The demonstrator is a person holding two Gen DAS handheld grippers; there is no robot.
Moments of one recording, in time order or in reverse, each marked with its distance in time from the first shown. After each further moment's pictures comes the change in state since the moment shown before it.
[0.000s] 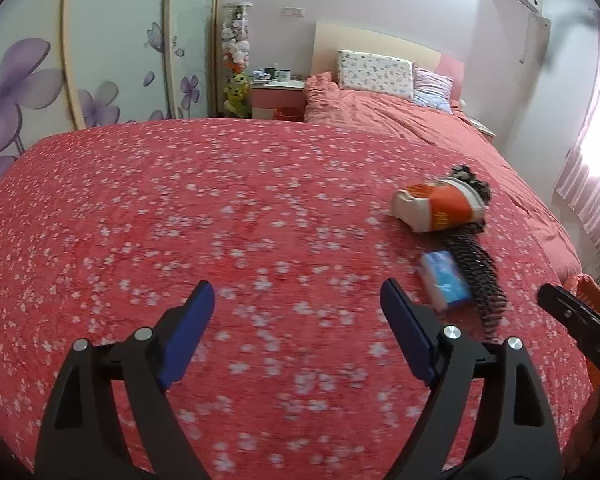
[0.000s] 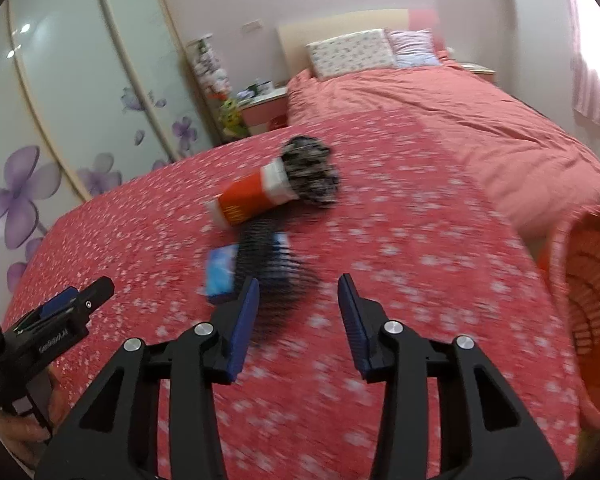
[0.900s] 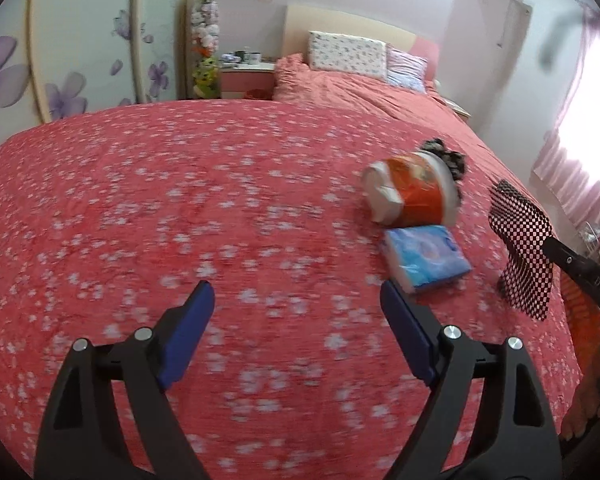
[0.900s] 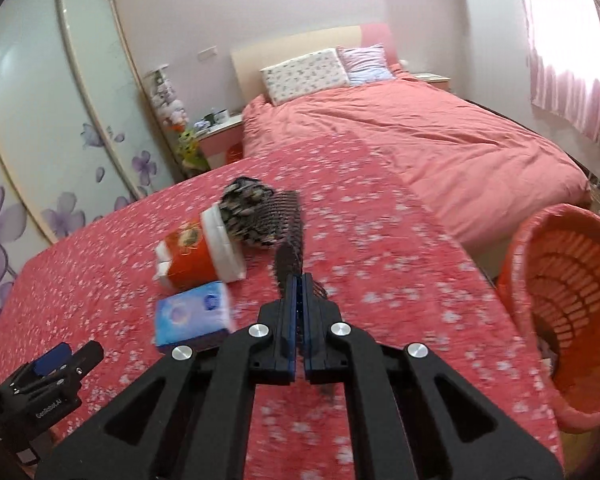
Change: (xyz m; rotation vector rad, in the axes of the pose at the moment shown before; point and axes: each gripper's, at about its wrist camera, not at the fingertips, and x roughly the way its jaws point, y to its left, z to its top) left arm 0.019 -0.038 -0.009 0.051 0.074 -0.114; right arm -0.013 -0.033 0.010 0.108 -0.104 -0.148
